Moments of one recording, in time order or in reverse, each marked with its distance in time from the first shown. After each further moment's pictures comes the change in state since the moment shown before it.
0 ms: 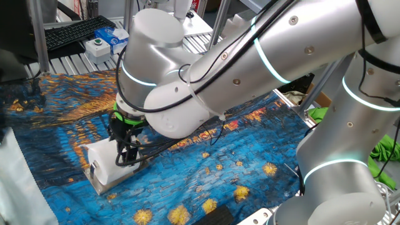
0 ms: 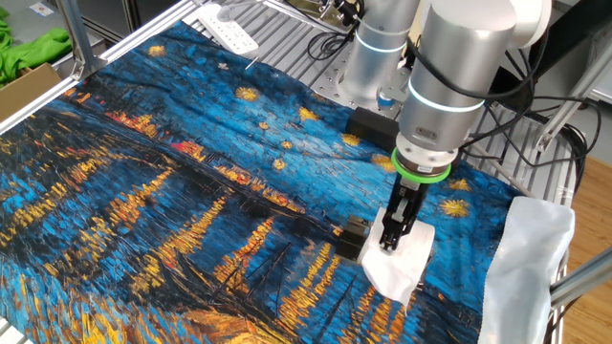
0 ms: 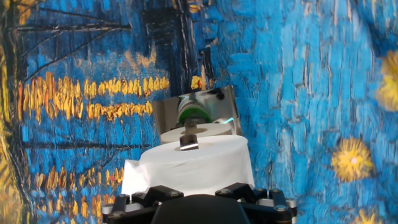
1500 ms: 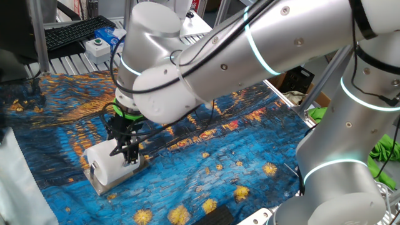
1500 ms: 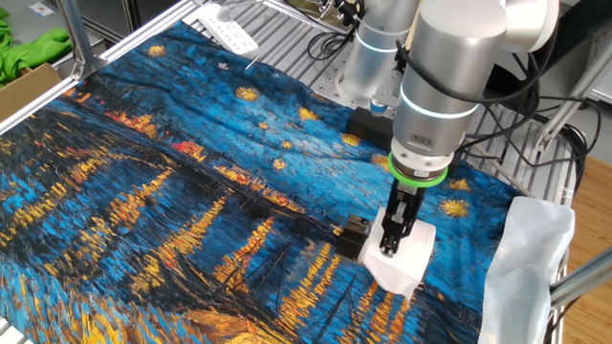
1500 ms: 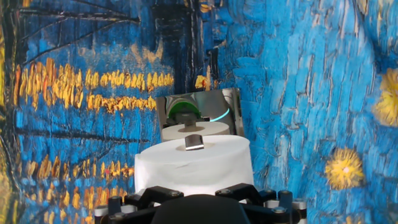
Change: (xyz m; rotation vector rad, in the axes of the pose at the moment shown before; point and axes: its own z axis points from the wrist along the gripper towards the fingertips) arm 0.001 0.002 0.000 0.059 0.017 -0.071
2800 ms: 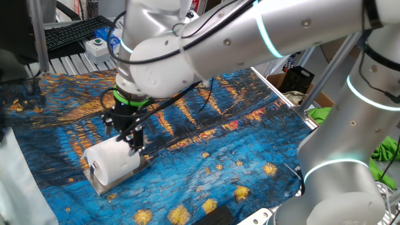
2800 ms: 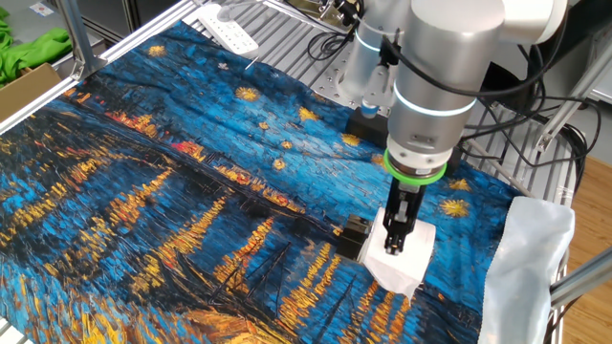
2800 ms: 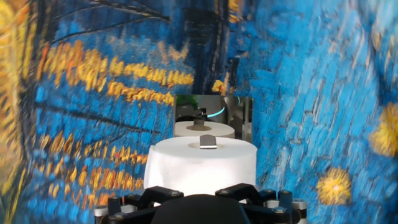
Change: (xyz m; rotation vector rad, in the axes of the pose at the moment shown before) arm -0.004 0.007 -0.032 0.030 0.018 -0.208
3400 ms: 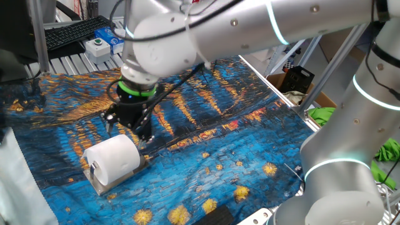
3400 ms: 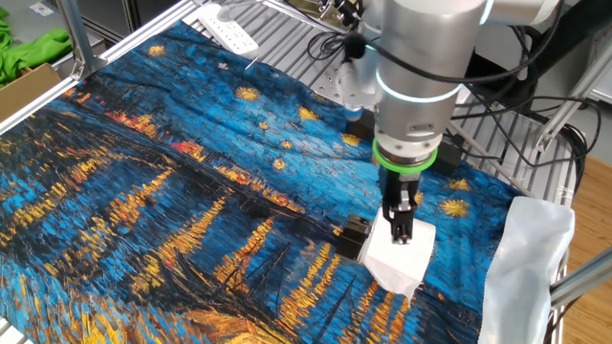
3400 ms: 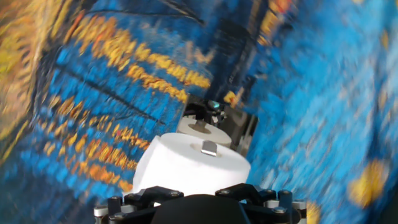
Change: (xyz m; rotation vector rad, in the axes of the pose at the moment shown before) arm -0.016 -0.007 -0.022 0.055 0.047 -0.372
